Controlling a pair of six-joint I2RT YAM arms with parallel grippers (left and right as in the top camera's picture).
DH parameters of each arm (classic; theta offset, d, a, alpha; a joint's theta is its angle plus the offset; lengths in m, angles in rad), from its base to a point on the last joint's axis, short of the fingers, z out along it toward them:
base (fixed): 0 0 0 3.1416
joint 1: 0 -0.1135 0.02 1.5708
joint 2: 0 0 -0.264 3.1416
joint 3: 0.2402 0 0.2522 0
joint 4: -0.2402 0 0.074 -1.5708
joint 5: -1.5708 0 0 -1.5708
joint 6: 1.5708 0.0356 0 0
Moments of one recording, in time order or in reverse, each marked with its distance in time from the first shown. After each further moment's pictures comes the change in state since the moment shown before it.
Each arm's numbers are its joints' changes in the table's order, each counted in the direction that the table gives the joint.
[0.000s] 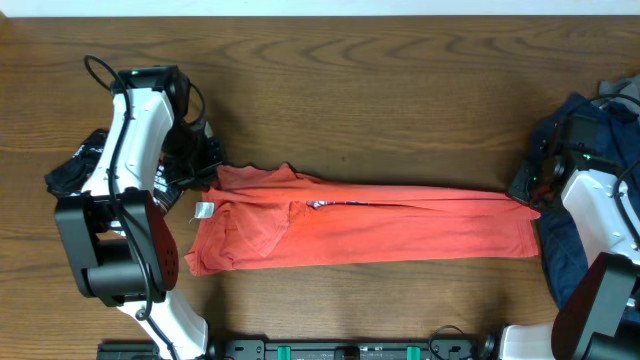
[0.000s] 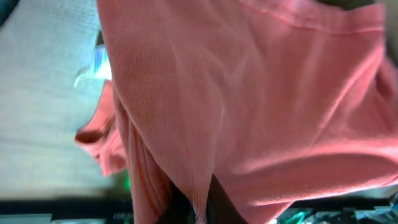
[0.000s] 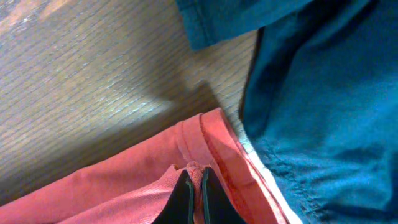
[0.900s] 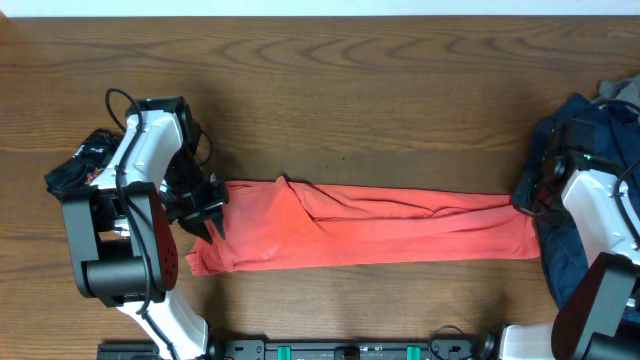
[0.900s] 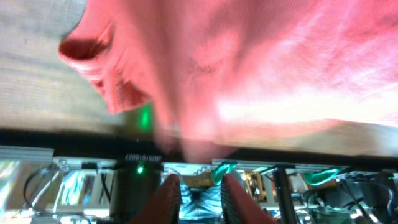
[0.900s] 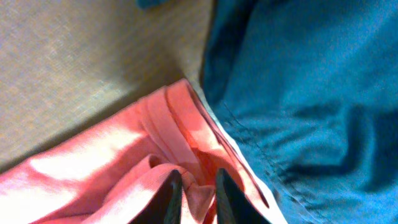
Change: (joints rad) left arm -0.002 0.000 -0.221 -0.095 0.035 0.018; right arm 0.000 0.000 0.000 -0.098 -0.089 0.015
